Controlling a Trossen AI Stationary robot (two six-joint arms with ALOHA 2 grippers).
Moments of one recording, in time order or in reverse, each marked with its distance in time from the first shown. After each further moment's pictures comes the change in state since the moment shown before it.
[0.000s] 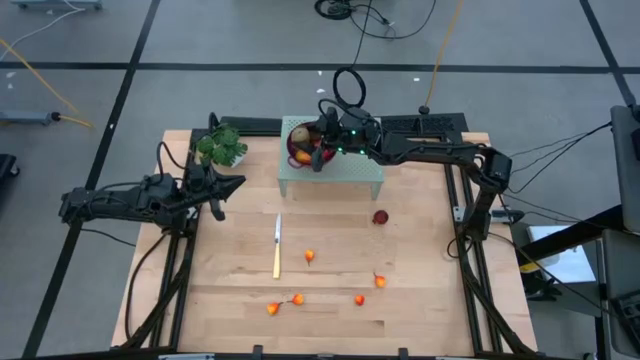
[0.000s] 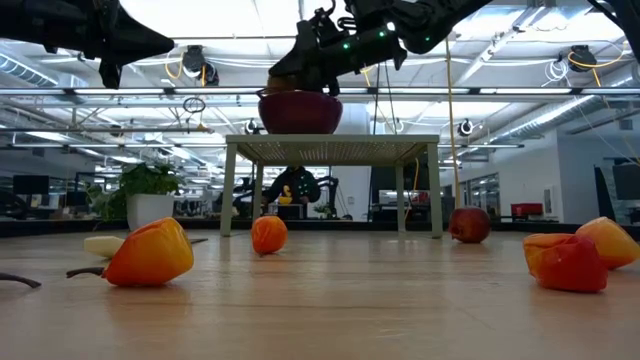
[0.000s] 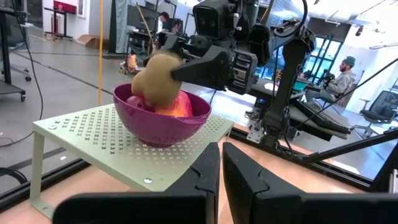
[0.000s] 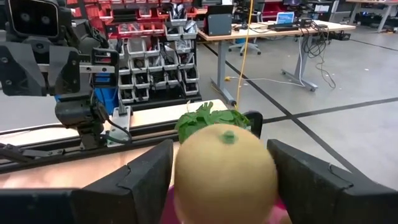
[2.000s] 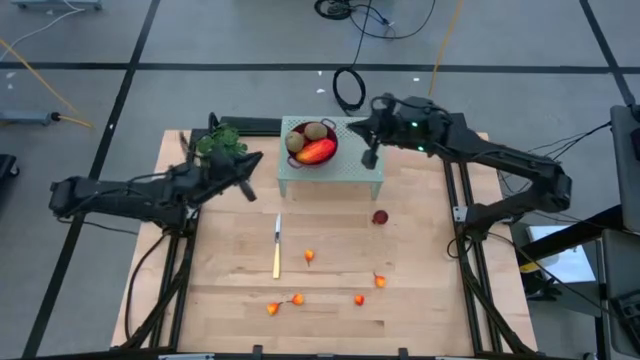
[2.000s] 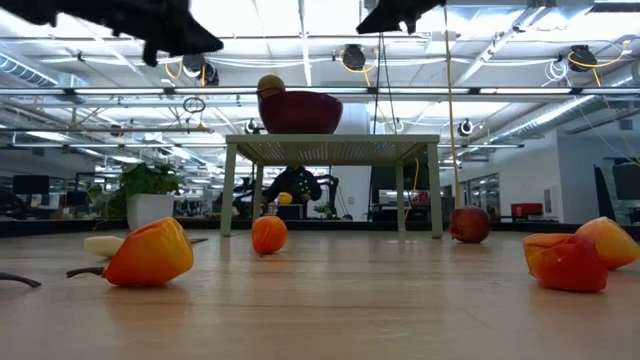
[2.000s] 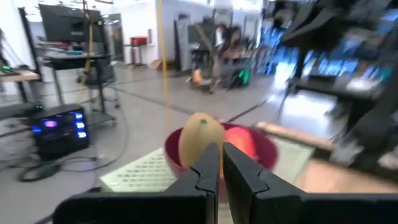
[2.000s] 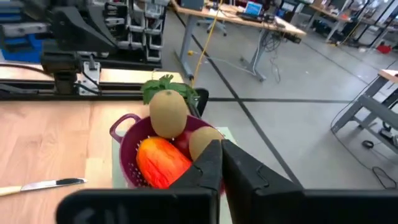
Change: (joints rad) left arm 0.097 0.480 0.192 0.282 -0.191 0.228; right arm 0.007 -0.500 -0.083 -0.547 0.167 -0.254
